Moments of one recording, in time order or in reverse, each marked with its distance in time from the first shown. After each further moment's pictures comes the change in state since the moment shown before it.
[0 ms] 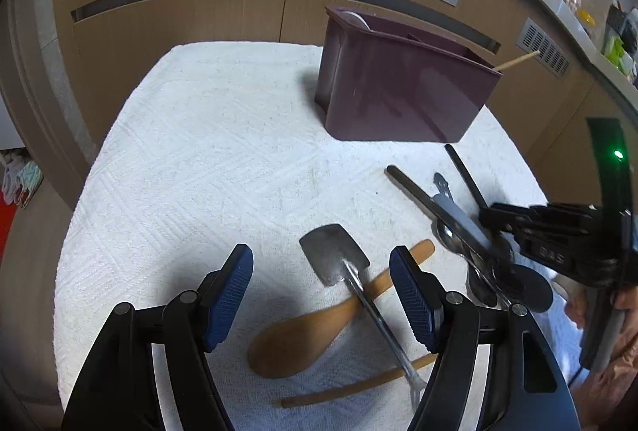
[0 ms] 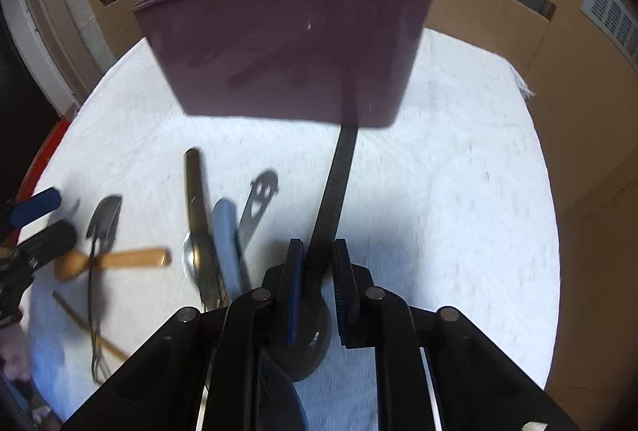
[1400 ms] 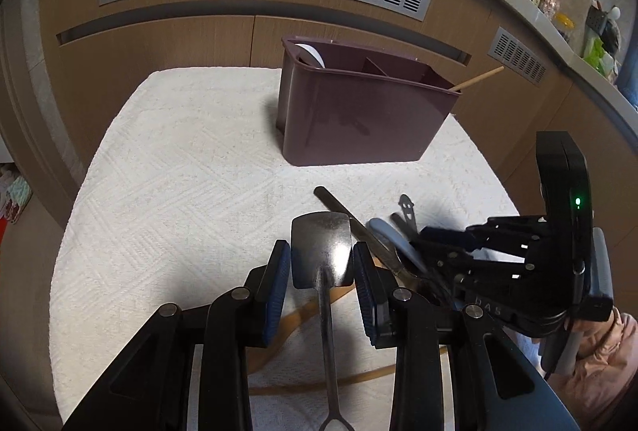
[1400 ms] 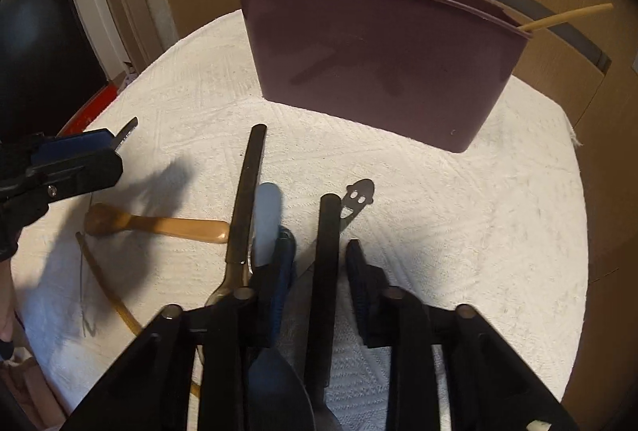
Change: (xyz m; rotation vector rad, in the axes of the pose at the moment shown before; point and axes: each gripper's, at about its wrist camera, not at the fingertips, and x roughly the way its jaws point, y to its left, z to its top) left arm -0.019 -0.027 0.011 0.030 -0.065 -0.055; right arm -0.004 0.032 0.001 -0.198 -0.046 0.129
